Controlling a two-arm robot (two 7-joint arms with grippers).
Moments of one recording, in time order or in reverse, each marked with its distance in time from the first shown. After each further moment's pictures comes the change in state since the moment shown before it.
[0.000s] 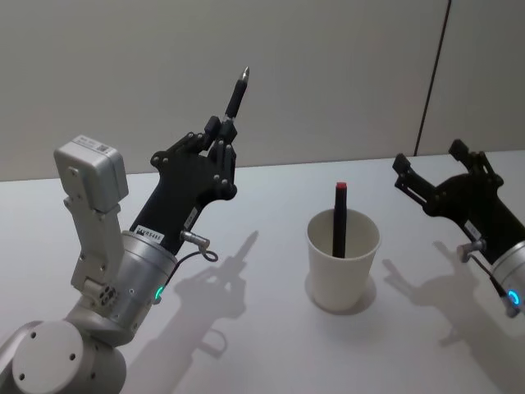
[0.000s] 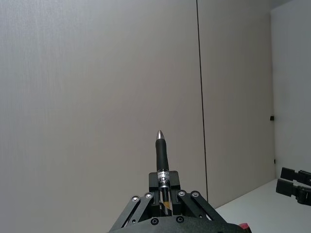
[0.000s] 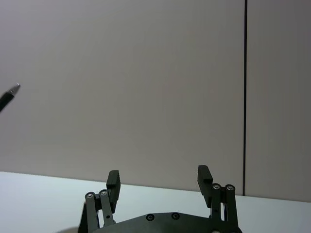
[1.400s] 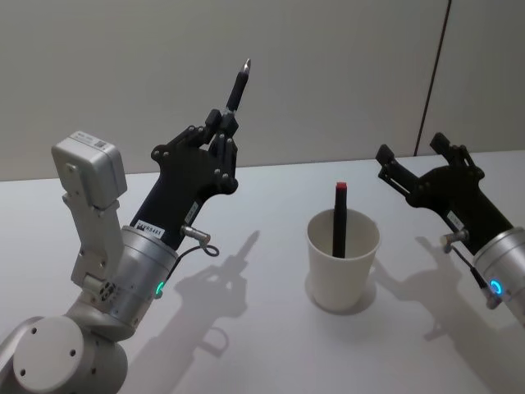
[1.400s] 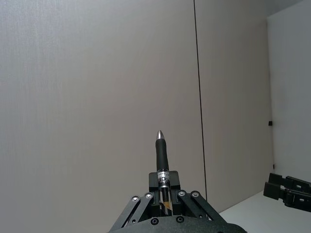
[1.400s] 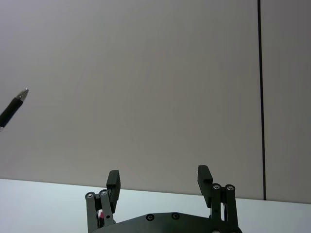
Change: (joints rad) left arm -0.012 -0.008 -0.002 0.006 -0.001 -0.015 -0.013; right arm 0.040 -0.046 -0.013 0.026 0.030 0.019 0.026
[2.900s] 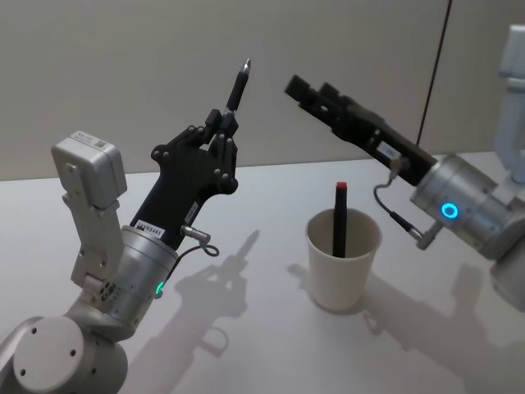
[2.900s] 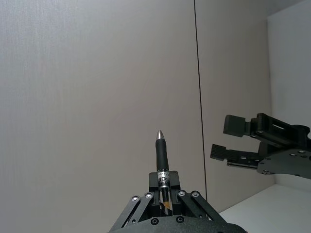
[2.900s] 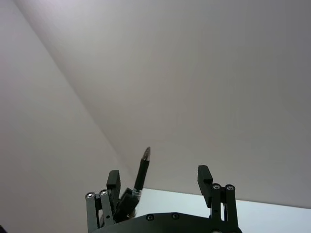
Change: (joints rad) left arm 0.000 0.000 0.000 0.000 0.000 0.000 0.000; right arm 0.233 -0.122 -0.022 0.072 0.440 0.355 0.248
